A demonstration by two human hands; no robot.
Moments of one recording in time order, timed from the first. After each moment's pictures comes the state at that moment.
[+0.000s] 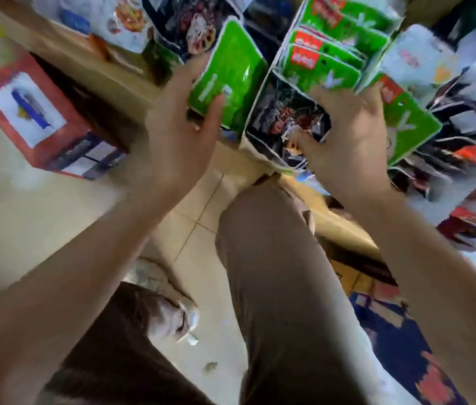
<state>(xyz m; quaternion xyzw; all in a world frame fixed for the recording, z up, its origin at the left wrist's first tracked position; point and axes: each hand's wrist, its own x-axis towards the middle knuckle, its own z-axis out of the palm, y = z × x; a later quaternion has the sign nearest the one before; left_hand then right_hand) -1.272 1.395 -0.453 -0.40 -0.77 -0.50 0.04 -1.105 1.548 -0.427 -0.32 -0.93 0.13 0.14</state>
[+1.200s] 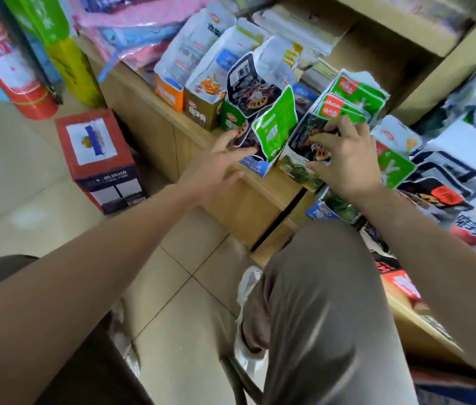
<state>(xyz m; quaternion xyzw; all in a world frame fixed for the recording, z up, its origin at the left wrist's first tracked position) -1.289 1.352 -0.495 -0.51 -0.80 -0.32 -0.08 -1.121 1.559 -0.415 -0.21 -0.97 -0.02 0.13</state>
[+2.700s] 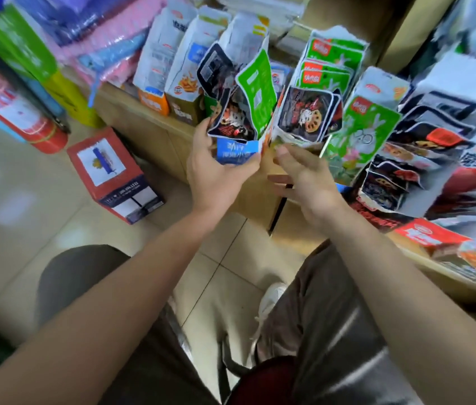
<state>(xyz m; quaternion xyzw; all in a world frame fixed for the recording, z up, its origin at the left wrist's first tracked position) -1.213 1.353 -0.450 -0.21 -0.75 -0.62 -0.05 -1.096 1.454 -0.425 -0.39 -0.59 0.69 0.15</state>
